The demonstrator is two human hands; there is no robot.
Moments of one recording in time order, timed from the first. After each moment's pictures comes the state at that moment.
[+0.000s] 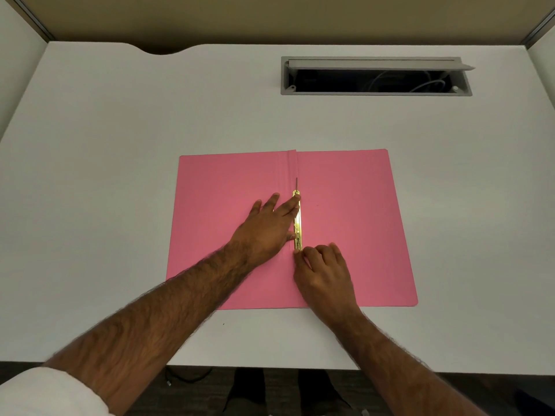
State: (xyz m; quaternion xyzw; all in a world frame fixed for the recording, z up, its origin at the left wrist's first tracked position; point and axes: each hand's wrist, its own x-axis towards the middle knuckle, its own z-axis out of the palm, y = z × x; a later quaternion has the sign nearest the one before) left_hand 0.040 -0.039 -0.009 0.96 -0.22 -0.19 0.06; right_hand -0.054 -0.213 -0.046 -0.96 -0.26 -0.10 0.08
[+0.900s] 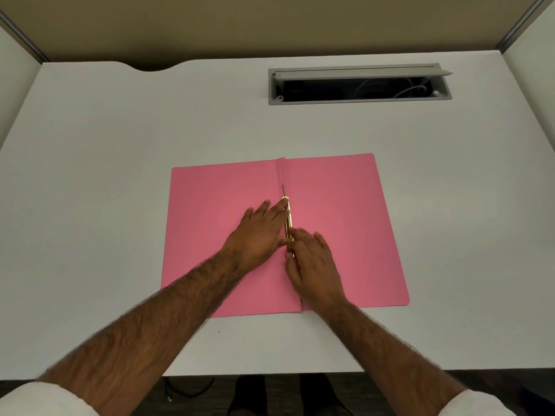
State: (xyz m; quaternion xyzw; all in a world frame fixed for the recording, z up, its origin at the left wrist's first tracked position) left_hand 0.038 -0.038 -0.008 0.96 -0.19 -0.18 0.11; right_hand -0.031 -0.205 -0.039 -0.95 -0.16 -0.02 0.27
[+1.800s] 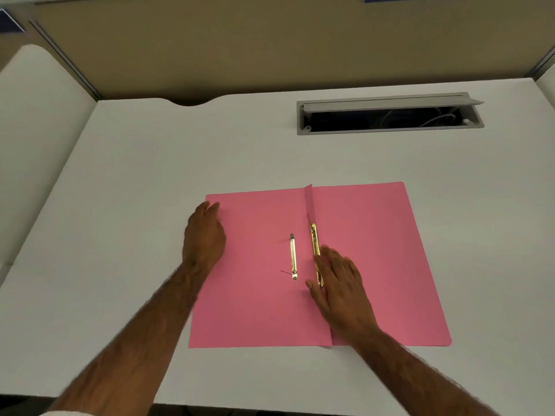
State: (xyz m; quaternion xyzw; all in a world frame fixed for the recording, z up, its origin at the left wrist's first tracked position) left_hand 0.065 0.096 -0.004 0.97 0.15 -0.01 0.18; right_hand -0.024 -0.205 -0.029 -0.97 -0.14 0.04 0.21
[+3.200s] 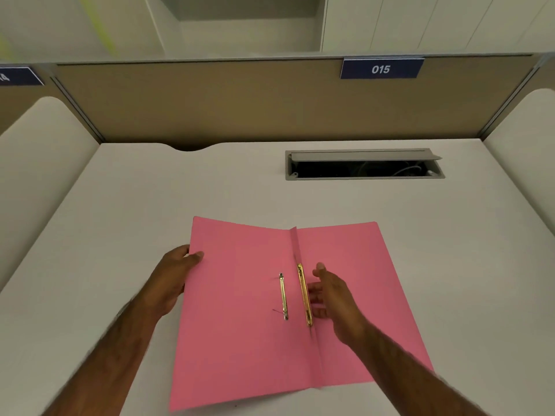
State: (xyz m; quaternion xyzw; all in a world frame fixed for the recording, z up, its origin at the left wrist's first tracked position) left_hand 0.044 0.127 0.077 0.70 0.27 -0.12 0.65; right_hand 0.036 -0.191 0.043 -0.67 0.22 0.24 0.67
